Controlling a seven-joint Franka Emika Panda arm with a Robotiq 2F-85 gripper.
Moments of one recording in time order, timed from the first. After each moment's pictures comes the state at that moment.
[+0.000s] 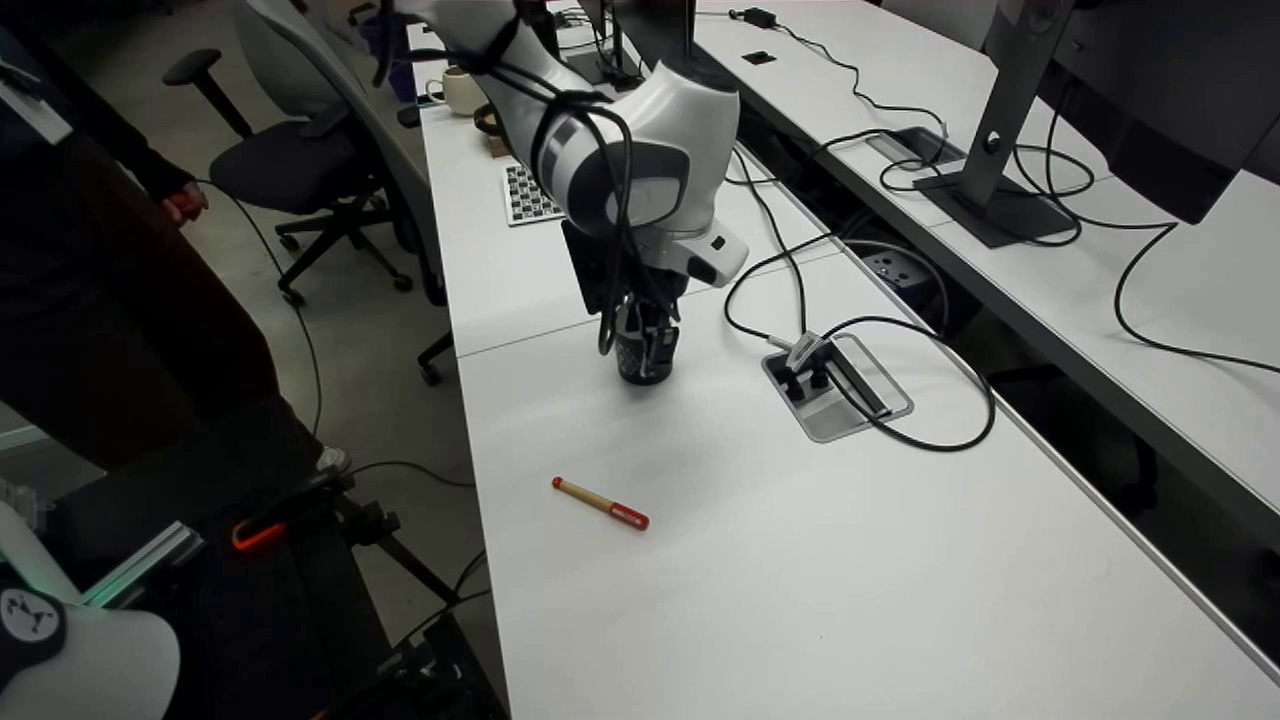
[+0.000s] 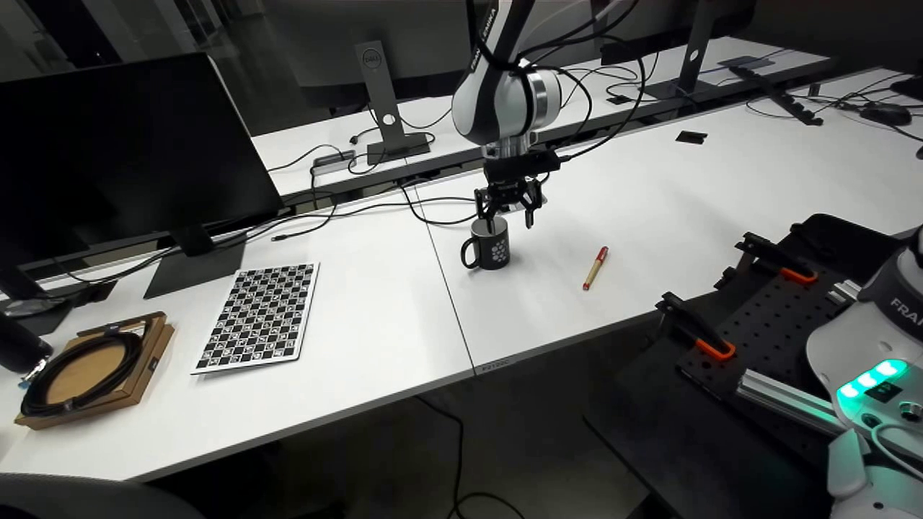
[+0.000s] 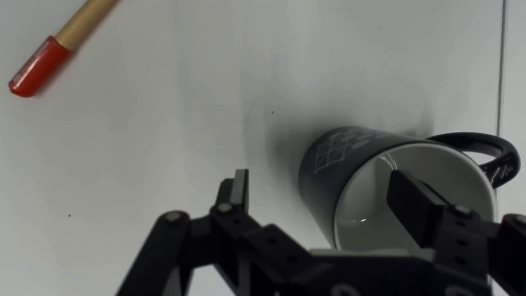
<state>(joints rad) 0.10 0.78 -0.01 -1.86 0.21 2.48 0.30</state>
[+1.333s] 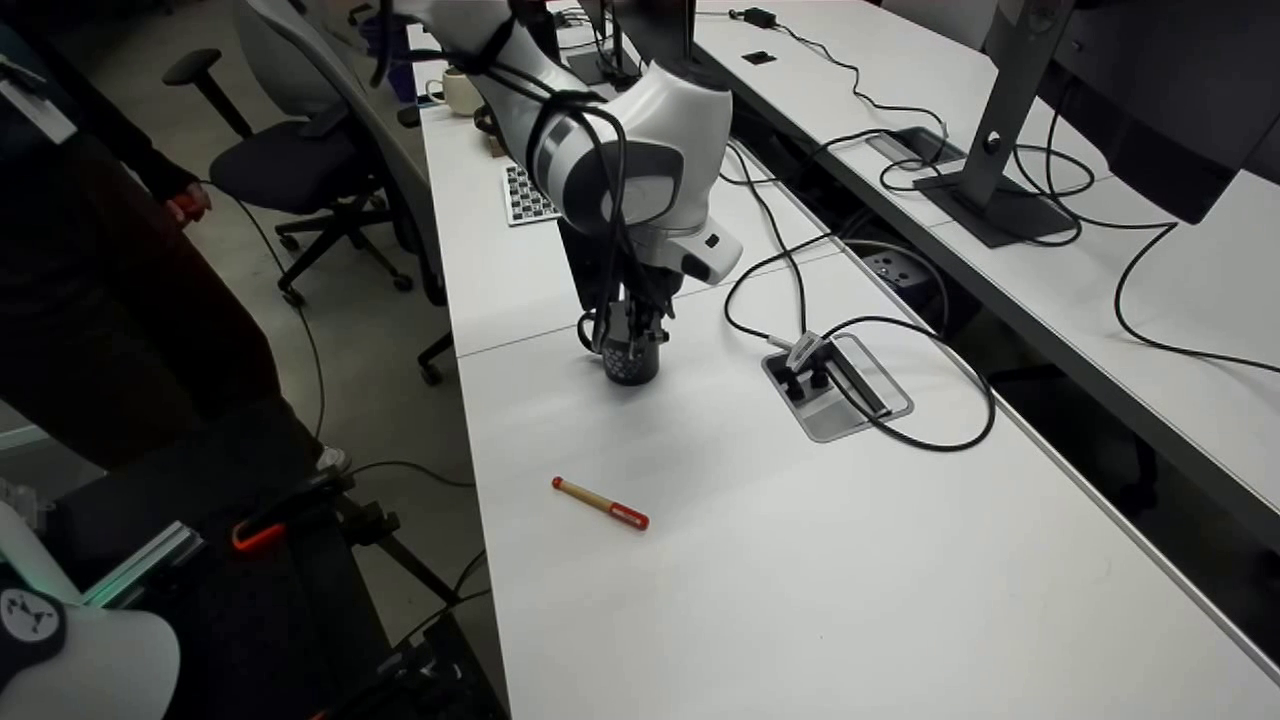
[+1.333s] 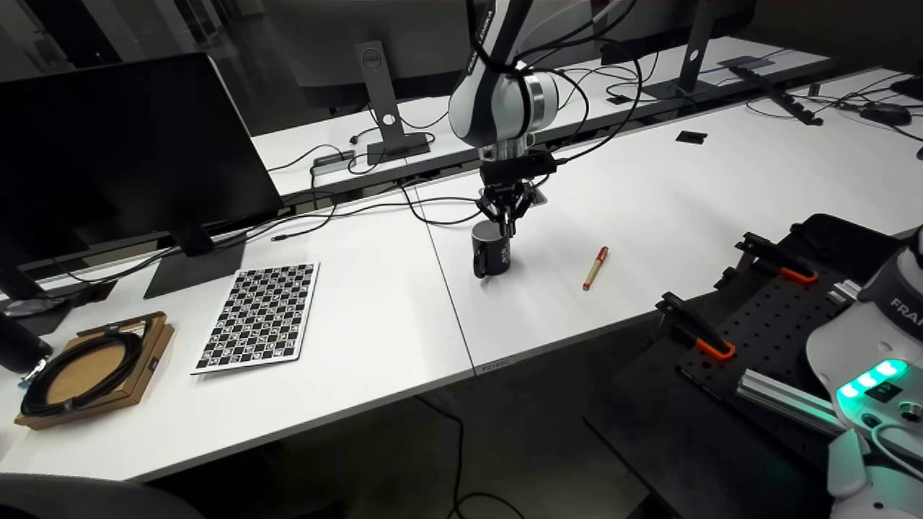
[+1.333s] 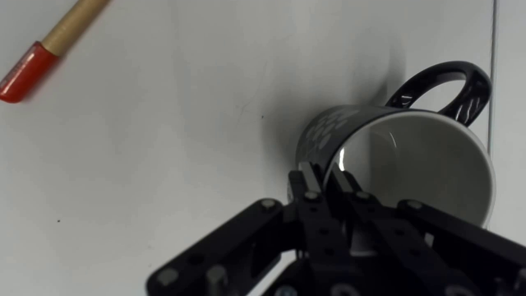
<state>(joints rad) 0.11 0.79 -0.01 -1.86 0.21 2.49 0.32</state>
